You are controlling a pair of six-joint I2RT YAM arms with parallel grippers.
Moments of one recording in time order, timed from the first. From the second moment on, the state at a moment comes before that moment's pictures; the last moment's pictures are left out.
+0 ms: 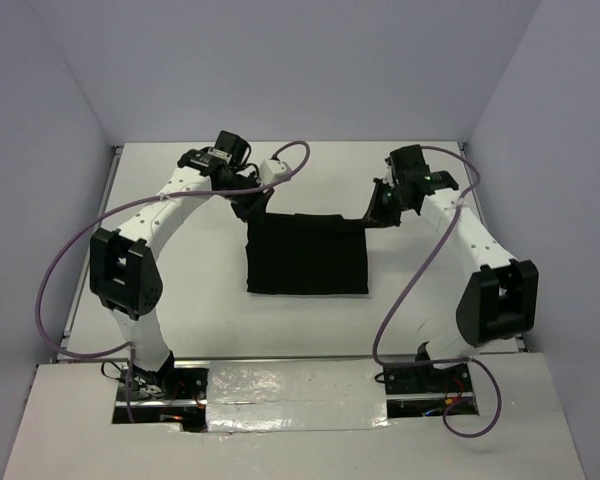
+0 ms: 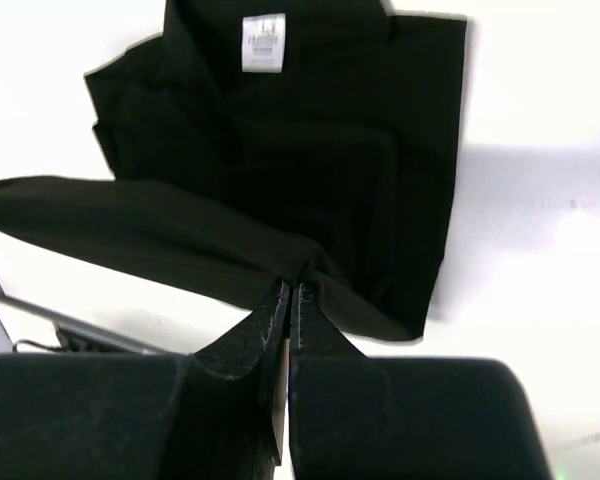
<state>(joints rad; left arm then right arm) -0.38 1.80 1.67 -0.98 0.51 0.54 0.20 1.49 1.31 -0.83 -0.25 0.48</state>
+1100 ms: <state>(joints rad) -0.31 2.27 1.95 -0.64 0.08 0.32 0.11 2.33 2.07 -0.83 0.01 0.53</state>
